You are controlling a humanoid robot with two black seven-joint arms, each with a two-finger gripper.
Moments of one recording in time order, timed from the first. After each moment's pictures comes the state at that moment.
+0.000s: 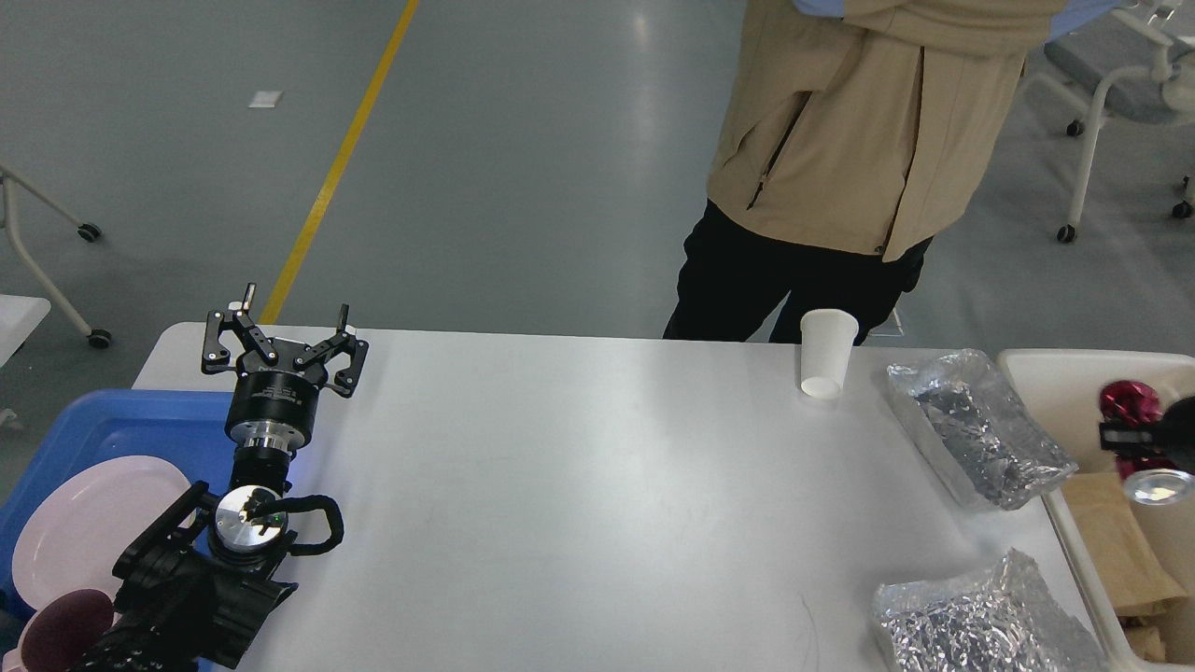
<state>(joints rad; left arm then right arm) -0.50 0.07 -1.28 -0.53 0.01 -0.56 -0.33 1.30 -0.57 -1.54 0.79 -0.29 0.05 0.26</state>
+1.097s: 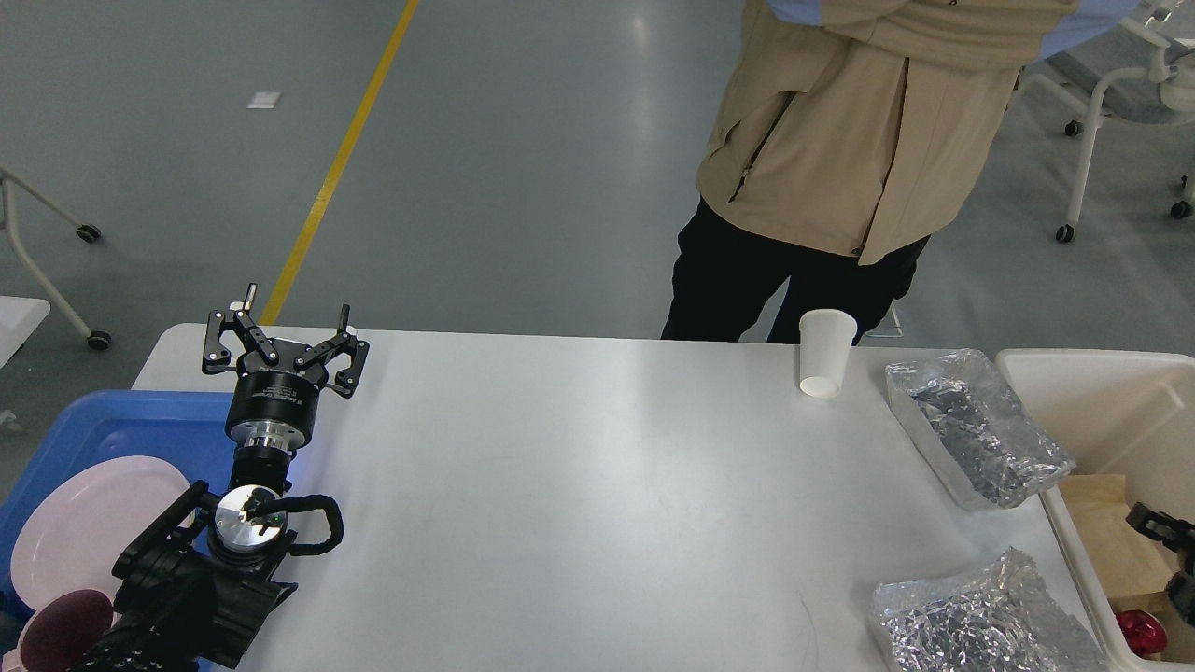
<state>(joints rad) -0.50 0.07 -1.28 -0.53 0.01 -0.56 -0.33 0.65 -0.44 -1.32 0.16 0.34 -0.07 -0.02</state>
